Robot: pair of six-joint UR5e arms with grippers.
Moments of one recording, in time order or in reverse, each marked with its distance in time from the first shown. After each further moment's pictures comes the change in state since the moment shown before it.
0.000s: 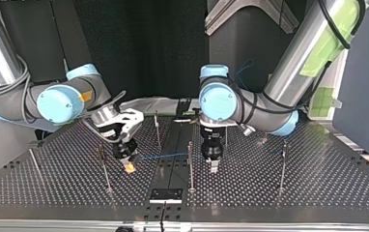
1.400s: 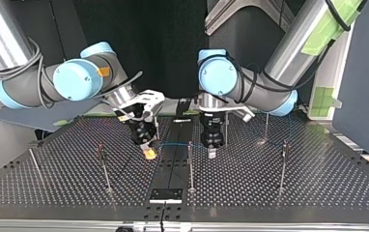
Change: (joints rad) left arm -0.031 0.074 -0.146 0.168 -0.045 -0.046; right arm 0.111 -0.068 0.072 -0.003 0.060 -0.025
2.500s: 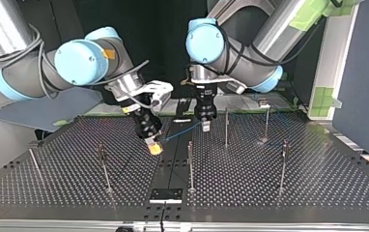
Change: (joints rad) left arm -0.114 0.079 -0.140 0.006 -0.143 -0.016; right arm 0.062 -0.056 0.028 0.006 0.084 -0.033
